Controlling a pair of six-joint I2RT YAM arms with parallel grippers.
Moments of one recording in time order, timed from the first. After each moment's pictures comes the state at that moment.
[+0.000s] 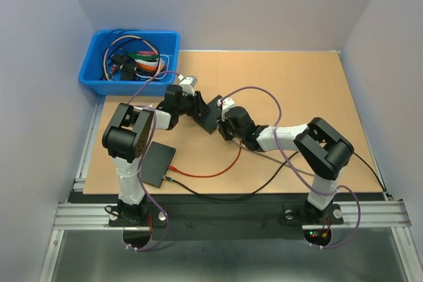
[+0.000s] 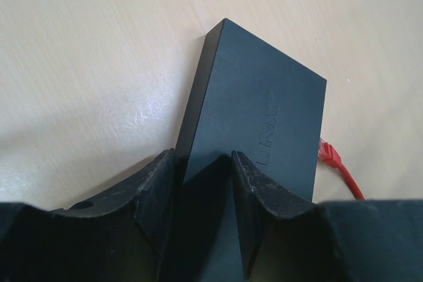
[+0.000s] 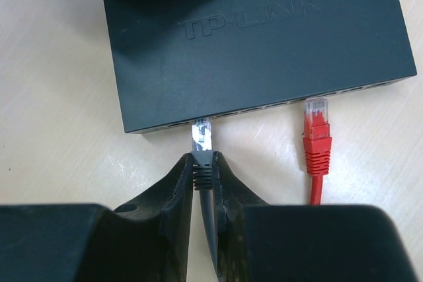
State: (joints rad) left arm -0.34 1.96 0.95 0.51 0.43 -0.36; right arm 0.77 1.81 0.89 0.35 0.13 0.17
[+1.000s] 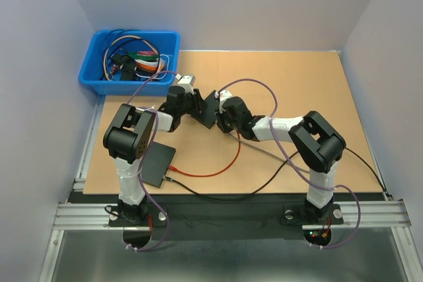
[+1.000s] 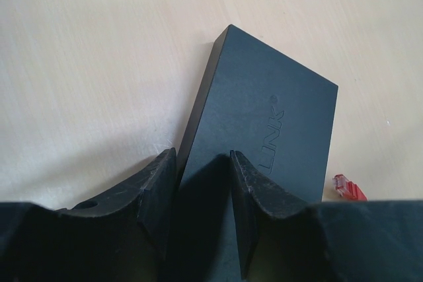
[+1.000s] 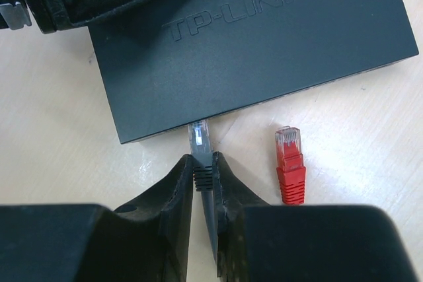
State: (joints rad) left arm -0.37 1.95 0.92 0.58 0.23 -0.37; right arm 0.73 1.90 1.06 0.22 0.07 0.16
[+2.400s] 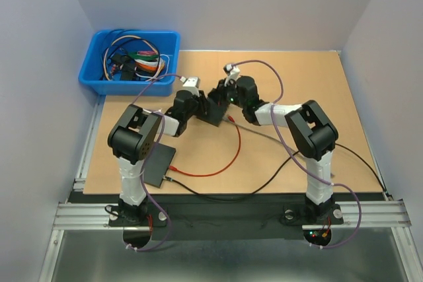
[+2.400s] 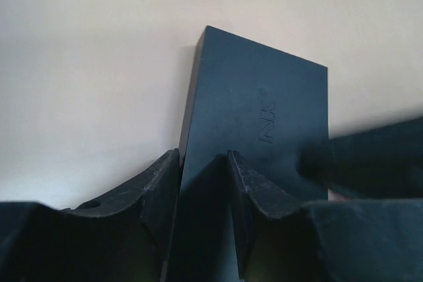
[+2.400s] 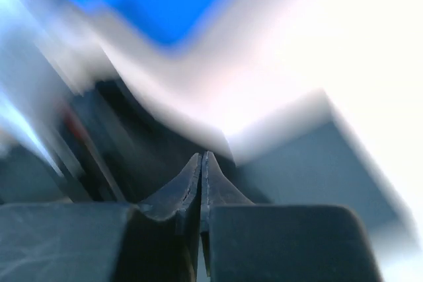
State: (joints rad) left arm -0.43 1.97 0.89 0.69 0.04 -0.36; right arm 0.56 2.05 1.20 0.58 -0.31 0.32
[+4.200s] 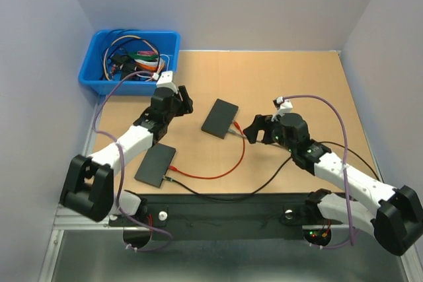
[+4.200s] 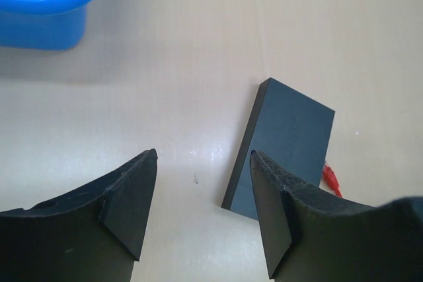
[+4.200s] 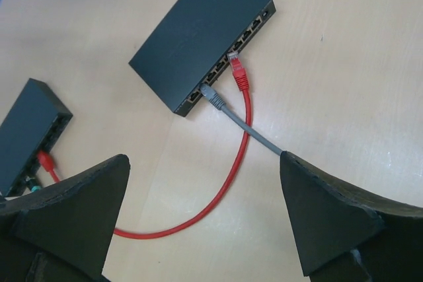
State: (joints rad) left arm -0.43 1.38 0.81 0.12 -0.14 -0.44; right arm 0.58 1.04 0.56 0.07 0.04 0.46
